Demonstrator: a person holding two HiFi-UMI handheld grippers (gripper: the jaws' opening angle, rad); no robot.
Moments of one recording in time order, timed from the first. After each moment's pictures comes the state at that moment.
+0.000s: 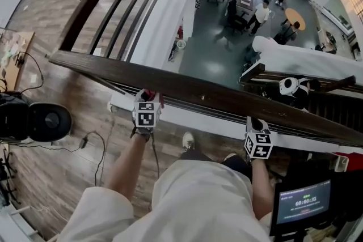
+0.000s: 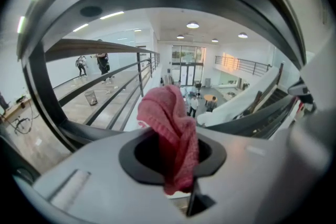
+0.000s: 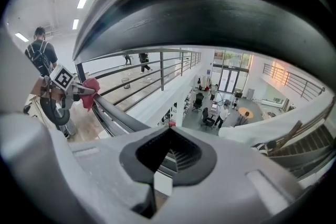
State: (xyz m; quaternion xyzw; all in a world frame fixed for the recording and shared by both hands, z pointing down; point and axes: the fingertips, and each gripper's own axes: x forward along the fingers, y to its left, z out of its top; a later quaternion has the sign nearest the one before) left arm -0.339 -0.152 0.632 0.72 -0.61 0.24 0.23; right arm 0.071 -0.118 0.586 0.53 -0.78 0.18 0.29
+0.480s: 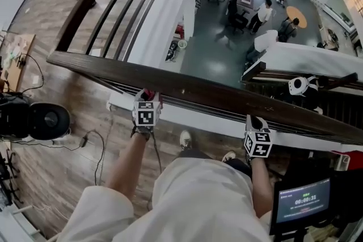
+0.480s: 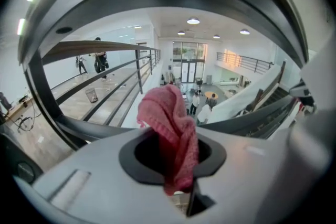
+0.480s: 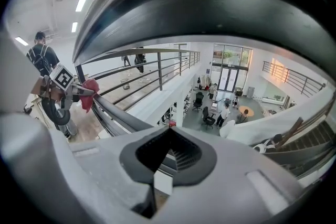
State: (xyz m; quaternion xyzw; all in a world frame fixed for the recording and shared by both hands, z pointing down) left arm -0.303 -0.148 0.631 0.70 -0.62 0.26 0.24; right arm 0.110 -0.118 0.592 0.52 -0.78 0.18 0.28
